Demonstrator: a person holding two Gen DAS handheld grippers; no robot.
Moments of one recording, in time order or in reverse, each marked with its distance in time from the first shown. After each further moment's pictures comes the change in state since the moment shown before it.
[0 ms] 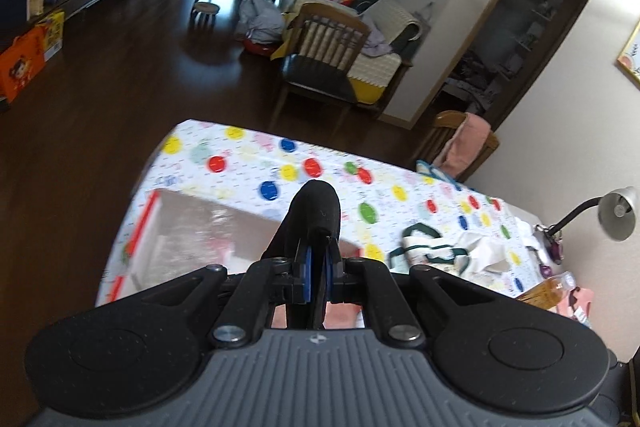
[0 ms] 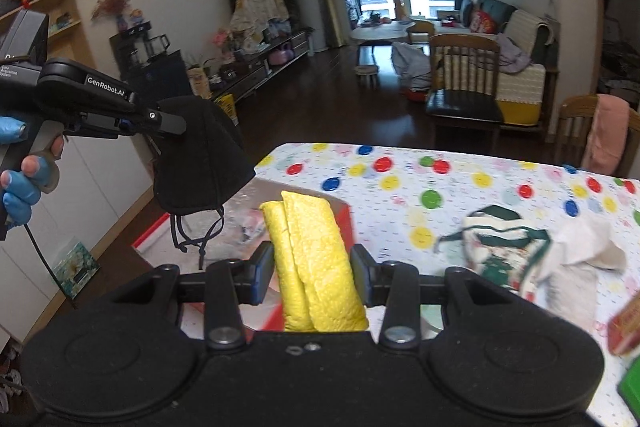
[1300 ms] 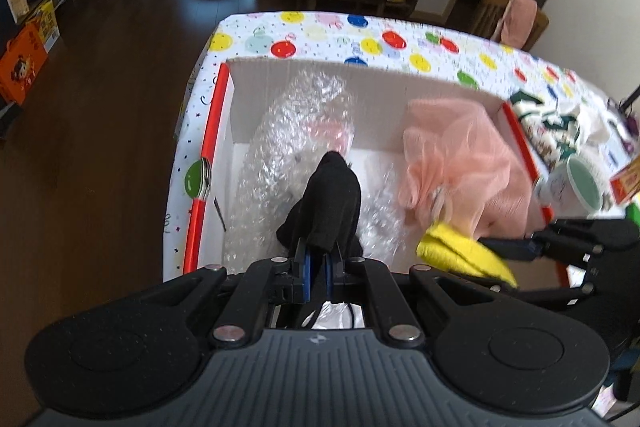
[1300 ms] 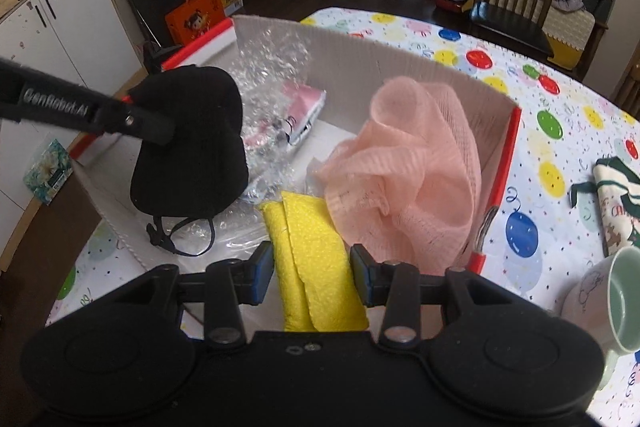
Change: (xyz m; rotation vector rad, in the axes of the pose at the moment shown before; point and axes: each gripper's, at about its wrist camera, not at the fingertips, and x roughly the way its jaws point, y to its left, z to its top) left arm 0.100 0.098 -0.068 0.213 0.255 0.131; right arm 0.196 0.098 -0.041 -0.099 0.344 -0.051
